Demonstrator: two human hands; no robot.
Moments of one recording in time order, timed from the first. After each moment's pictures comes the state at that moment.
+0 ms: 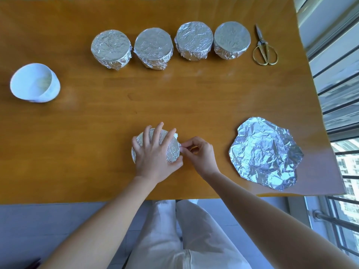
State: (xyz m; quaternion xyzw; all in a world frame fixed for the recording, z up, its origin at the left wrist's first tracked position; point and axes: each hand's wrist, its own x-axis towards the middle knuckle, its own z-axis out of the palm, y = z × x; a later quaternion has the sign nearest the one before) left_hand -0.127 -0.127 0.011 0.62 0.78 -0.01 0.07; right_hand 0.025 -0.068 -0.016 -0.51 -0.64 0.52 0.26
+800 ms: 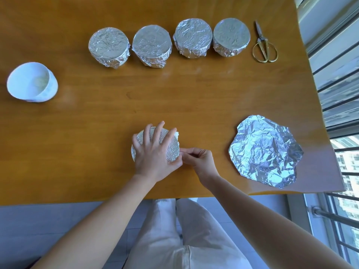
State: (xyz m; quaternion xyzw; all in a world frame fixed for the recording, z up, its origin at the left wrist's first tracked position) left_hand -0.129 -0.125 0.014 0.64 0.76 -0.02 0.07; right_hand 0.030 -0.088 -0.014 -0.50 -0.39 0.73 0.26
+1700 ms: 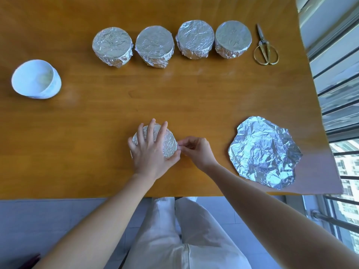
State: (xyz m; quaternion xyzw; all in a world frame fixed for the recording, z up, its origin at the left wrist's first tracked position) left_hand -0.129 -0.129 0.010 0.57 0.82 -0.01 0.08; right_hand 0.020 -0.057 -0.015 -0.50 -0.60 0.60 0.18
